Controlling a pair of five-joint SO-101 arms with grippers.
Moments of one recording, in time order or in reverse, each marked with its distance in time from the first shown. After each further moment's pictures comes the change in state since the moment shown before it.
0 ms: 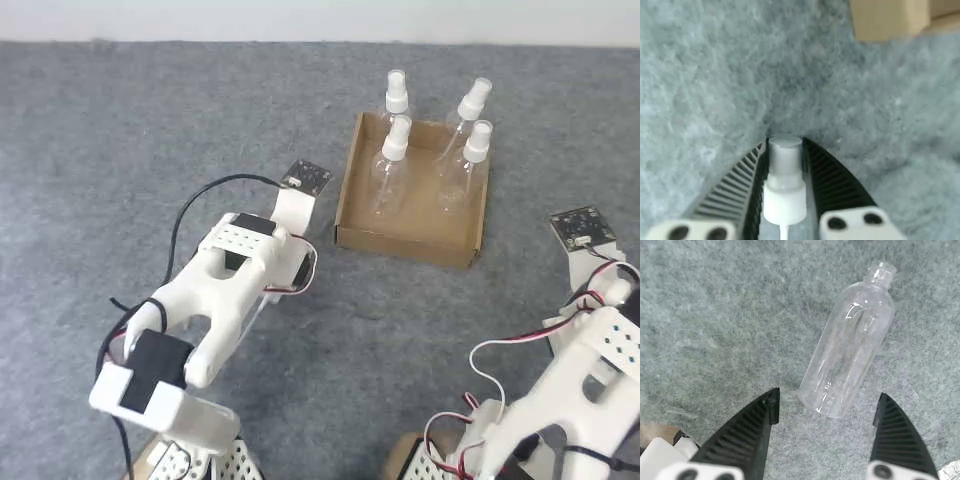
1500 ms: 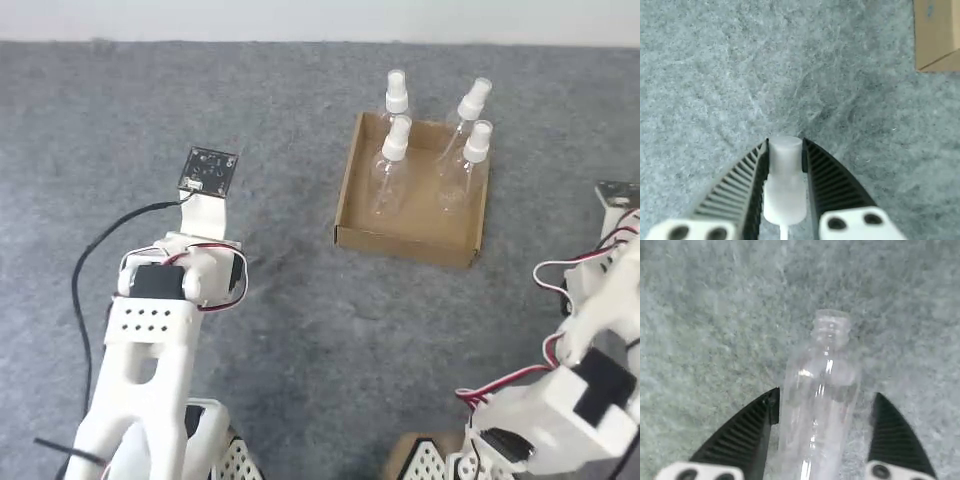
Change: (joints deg) left arm -15.6 -43.5 17.4 5.5 -1.8; right arm -1.1 41.9 -24.3 -7.6 -17.1
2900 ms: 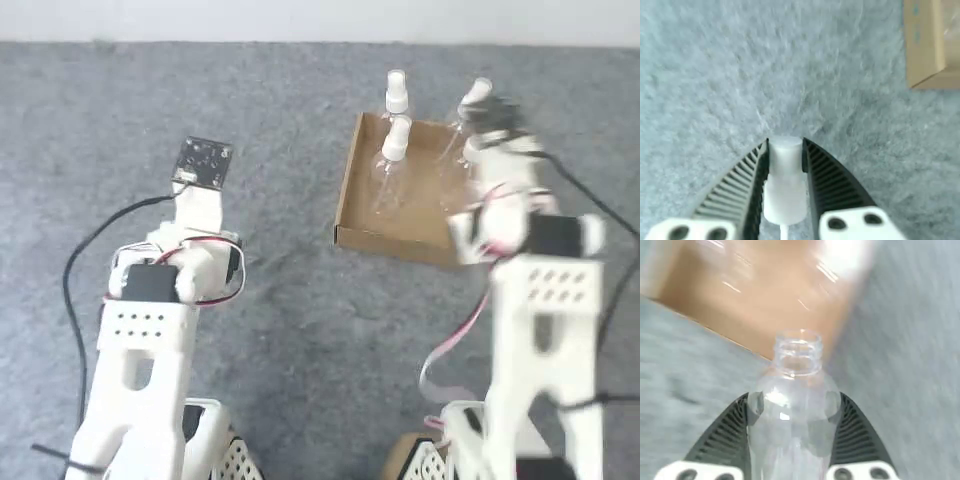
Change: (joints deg) left arm 0.1 -2.5 -3.9 2.1 0.0; right arm -38.3 -34.7 0.4 8.4 -16.4
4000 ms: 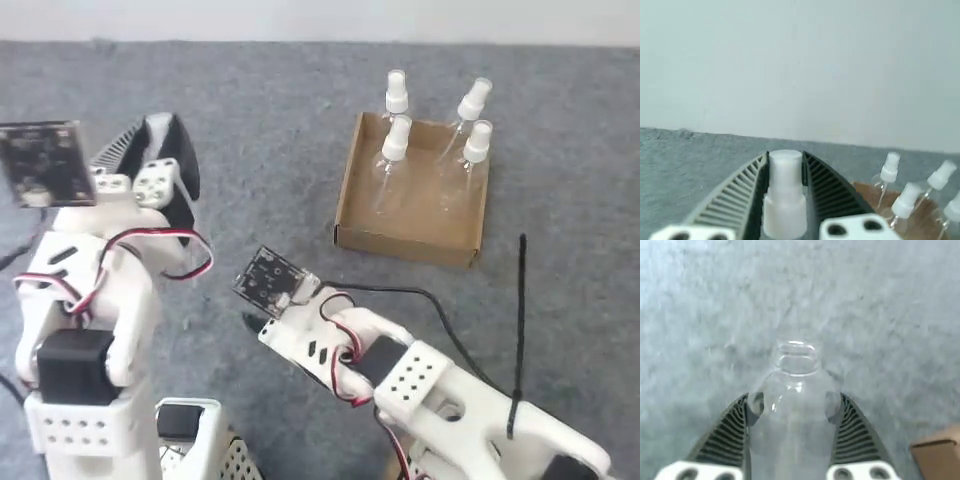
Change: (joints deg) left arm -0.1 -13.9 -29.5 0.4 16.6; right arm -53.7 -7.1 47.5 -65.1 -10.5
